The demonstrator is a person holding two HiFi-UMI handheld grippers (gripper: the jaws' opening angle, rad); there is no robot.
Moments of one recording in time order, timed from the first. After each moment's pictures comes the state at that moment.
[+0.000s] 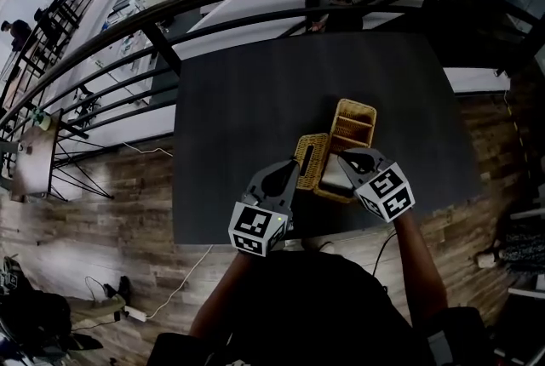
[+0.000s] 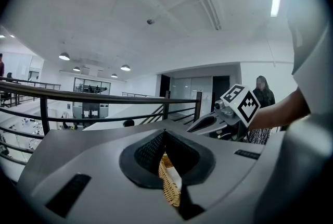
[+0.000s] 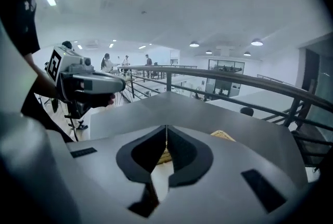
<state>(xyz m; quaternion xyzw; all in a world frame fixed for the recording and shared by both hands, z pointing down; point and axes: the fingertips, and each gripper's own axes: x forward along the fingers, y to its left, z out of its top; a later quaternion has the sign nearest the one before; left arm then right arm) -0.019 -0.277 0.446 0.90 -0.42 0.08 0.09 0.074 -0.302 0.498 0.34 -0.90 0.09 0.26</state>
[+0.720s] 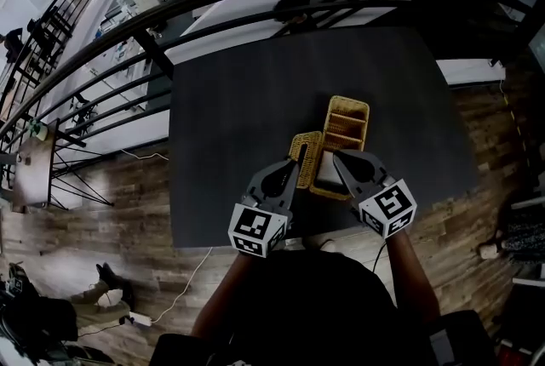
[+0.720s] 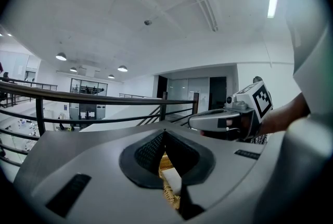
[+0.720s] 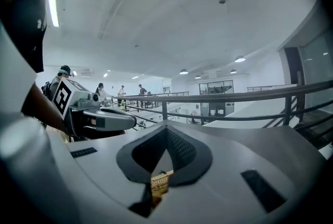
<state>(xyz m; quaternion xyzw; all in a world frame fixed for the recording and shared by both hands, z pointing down) -0.003 -0.273 0.444 0.91 -0.40 0.08 0.08 0.077 -0.281 0.444 0.40 -0.91 0.08 0.08</state>
